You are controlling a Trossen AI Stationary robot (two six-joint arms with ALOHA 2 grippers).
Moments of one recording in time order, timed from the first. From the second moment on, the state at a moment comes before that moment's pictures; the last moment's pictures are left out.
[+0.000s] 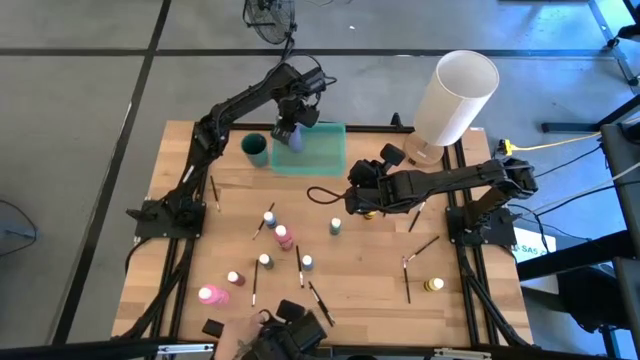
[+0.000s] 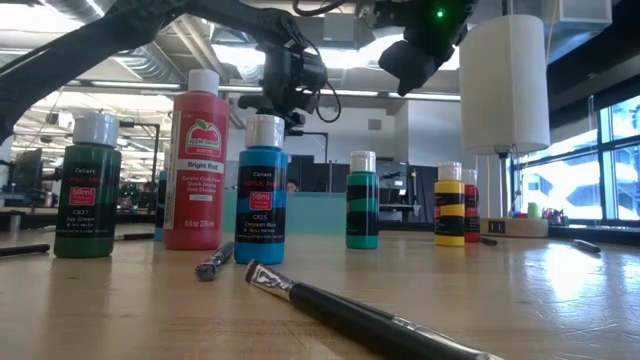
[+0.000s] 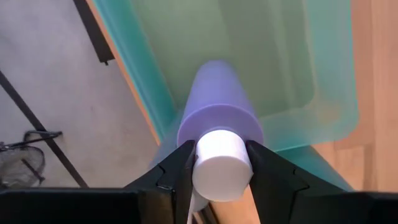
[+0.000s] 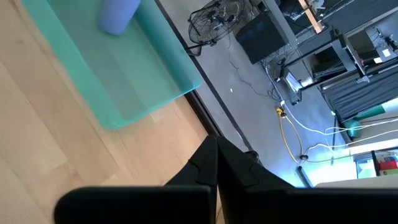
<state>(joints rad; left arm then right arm) 0.66 2.24 2.32 -1.57 -0.13 0.97 0.12 1.64 1.37 -1.00 1.02 0.41</state>
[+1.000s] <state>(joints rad) 0.65 2.24 2.31 -1.57 -0.12 0.49 0.12 1.64 1.37 -1.01 0.99 0.41</state>
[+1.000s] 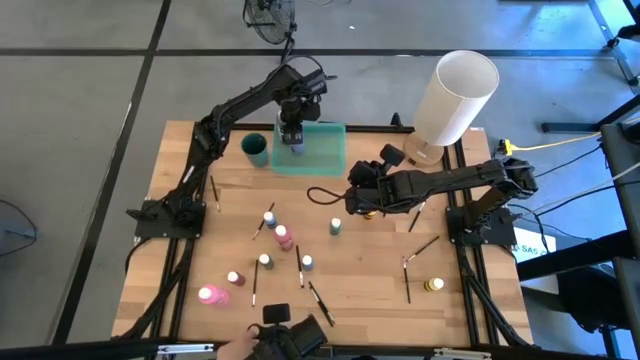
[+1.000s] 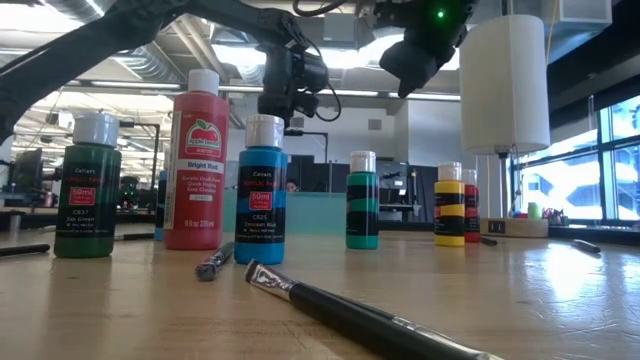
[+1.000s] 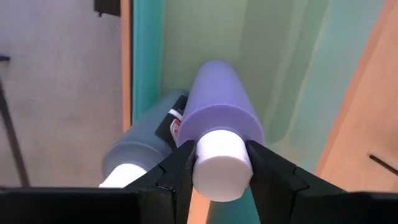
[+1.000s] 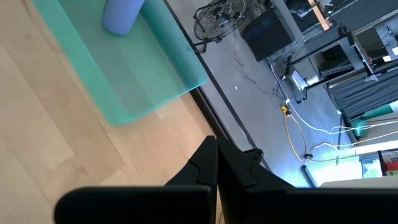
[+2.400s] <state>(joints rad) 0.70 2.19 2.16 -1.57 -0.03 0.26 0.13 1.64 1.37 -1.01 0.95 0.43</state>
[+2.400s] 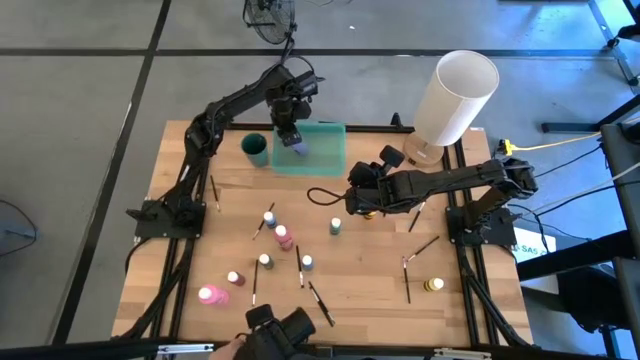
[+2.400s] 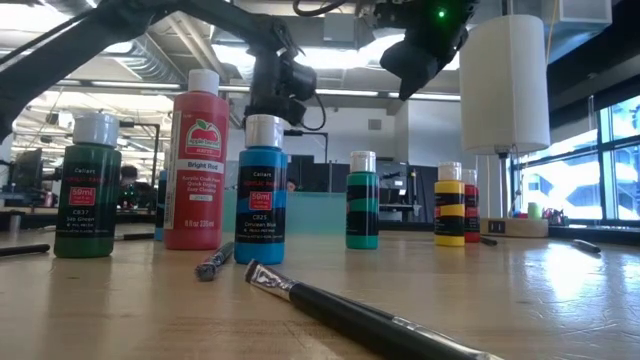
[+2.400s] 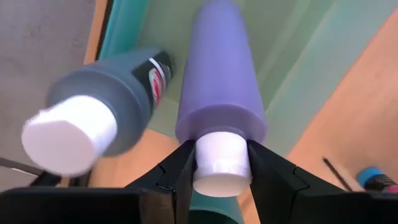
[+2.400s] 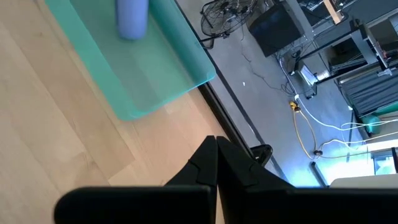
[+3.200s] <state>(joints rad) 0.67 2.19 2.17 -1.55 -0.17 0.44 0.12 1.64 1.37 -1.01 0.96 0.43</state>
